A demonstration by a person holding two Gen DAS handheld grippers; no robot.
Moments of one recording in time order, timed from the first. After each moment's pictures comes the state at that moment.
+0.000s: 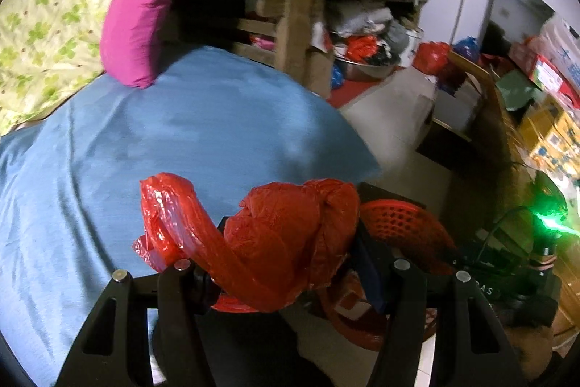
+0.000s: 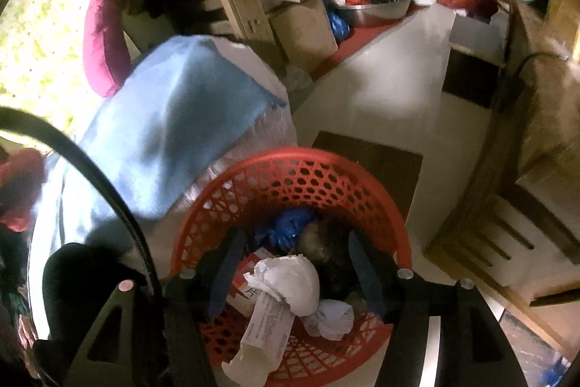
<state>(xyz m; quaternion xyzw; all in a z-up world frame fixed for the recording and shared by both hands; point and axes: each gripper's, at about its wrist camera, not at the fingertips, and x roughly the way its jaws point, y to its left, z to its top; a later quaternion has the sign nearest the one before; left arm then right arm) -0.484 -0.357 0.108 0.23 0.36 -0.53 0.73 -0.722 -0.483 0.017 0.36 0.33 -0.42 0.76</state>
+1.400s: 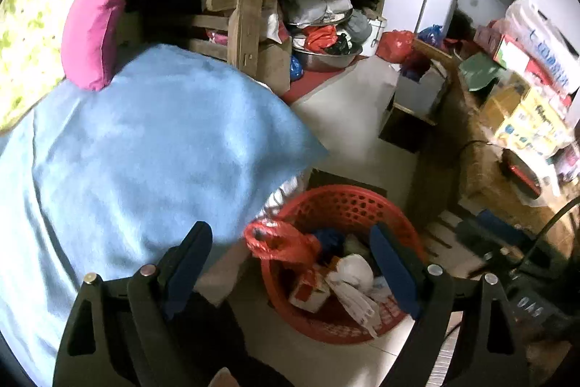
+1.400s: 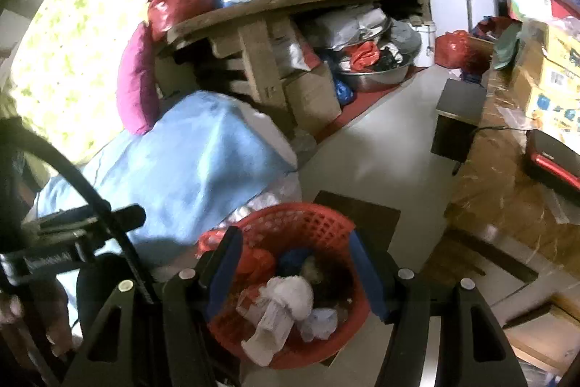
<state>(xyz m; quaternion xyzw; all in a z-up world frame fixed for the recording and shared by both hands) -0.517 -0.360 0.107 0.23 0.36 -0.58 0.69 -0.751 -0.429 0.088 0.30 0.26 -0.44 0.81</state>
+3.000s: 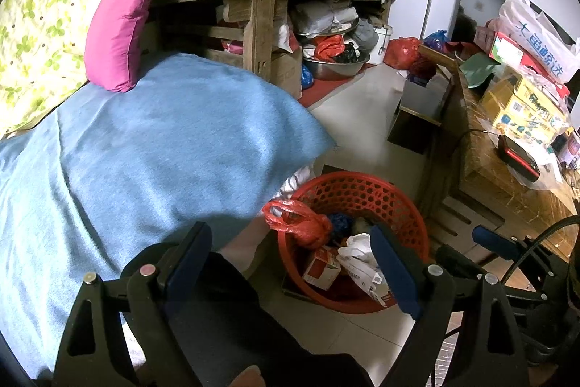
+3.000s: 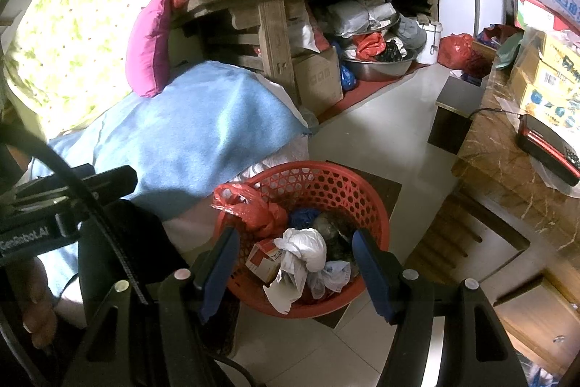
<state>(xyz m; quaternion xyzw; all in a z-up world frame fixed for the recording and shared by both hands) -0.530 -0.306 0.113 0.24 0.33 -0.57 0.71 -0.735 -0.375 0.084 0.27 0.31 -0.44 0.80</state>
